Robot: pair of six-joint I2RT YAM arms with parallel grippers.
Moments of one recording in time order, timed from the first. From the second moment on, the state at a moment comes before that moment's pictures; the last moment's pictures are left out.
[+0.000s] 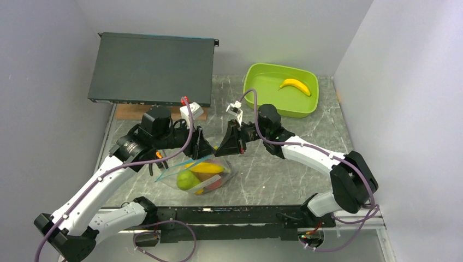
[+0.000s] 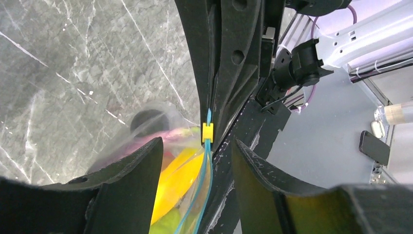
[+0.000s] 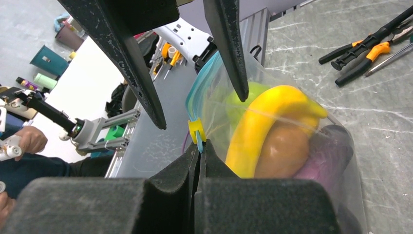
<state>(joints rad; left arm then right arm) -0.62 0.95 1.08 -0.61 0.53 -0.23 0.68 1.44 0.88 0.51 -1.18 0.59</state>
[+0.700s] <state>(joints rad) -0.65 1.01 1.09 -0.54 0.58 -0.28 0.68 1.42 0.87 0.50 -1.16 0.58</state>
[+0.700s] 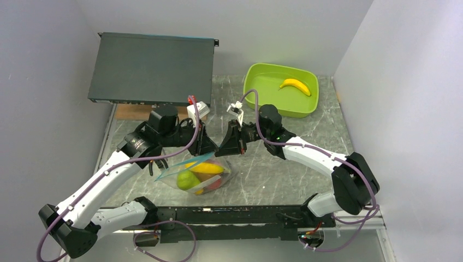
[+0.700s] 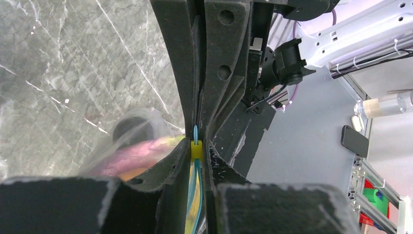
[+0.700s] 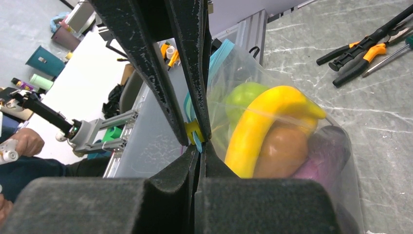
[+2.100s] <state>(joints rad) -0.67 0.80 1.00 -0.84 0.29 -0.21 0.41 1.17 0.53 0.52 -0.76 0.85</state>
